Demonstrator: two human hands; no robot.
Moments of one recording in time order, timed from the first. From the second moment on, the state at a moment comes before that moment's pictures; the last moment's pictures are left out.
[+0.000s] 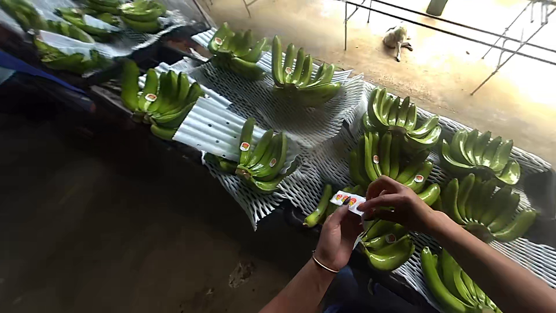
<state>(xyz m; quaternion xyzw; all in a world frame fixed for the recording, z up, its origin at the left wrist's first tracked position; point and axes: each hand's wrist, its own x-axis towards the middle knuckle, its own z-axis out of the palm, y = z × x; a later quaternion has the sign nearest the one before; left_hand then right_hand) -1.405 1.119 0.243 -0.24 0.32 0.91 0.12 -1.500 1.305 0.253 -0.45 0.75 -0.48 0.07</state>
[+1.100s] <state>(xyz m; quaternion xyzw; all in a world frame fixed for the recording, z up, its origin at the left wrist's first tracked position) -1.361 1.311 0.253 -0.30 0.42 0.83 0.22 -1.410 1.507 0.233 -0.42 0.72 -0.55 -0.02</state>
